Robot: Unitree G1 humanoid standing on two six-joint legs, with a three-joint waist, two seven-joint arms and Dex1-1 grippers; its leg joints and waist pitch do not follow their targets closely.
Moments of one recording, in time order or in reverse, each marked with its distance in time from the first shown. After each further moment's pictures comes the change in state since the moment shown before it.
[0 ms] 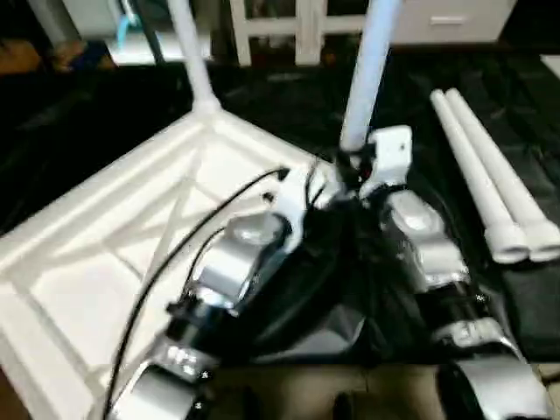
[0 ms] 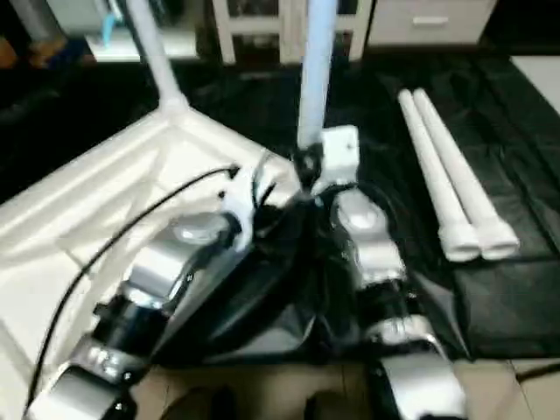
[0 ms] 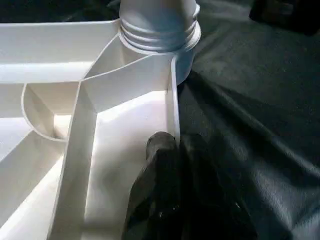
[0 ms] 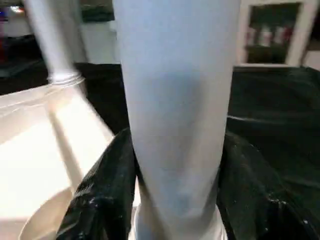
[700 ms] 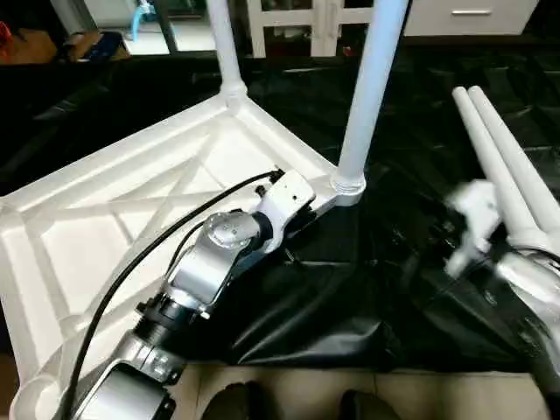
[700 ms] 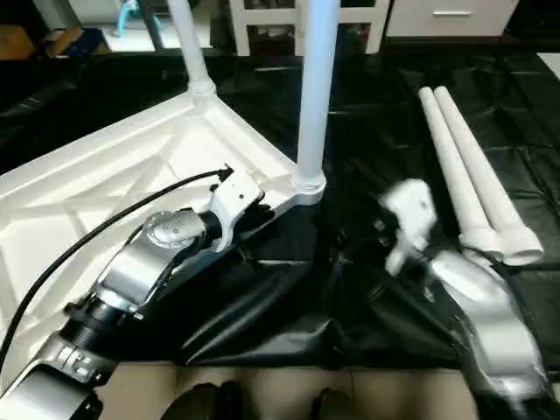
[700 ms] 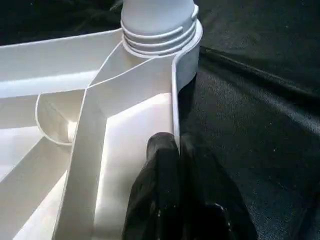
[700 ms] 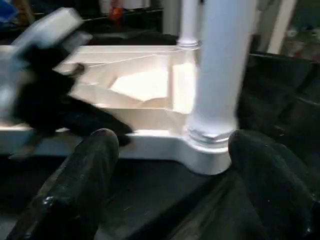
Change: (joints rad) left arm 0.001 0.127 -0.058 0.048 0.026 -0.221 -0.114; right arm 0.550 -0.351 -0.084 -0.769 0.276 0.255 0.414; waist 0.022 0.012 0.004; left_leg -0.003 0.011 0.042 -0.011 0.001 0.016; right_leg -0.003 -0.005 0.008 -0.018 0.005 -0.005
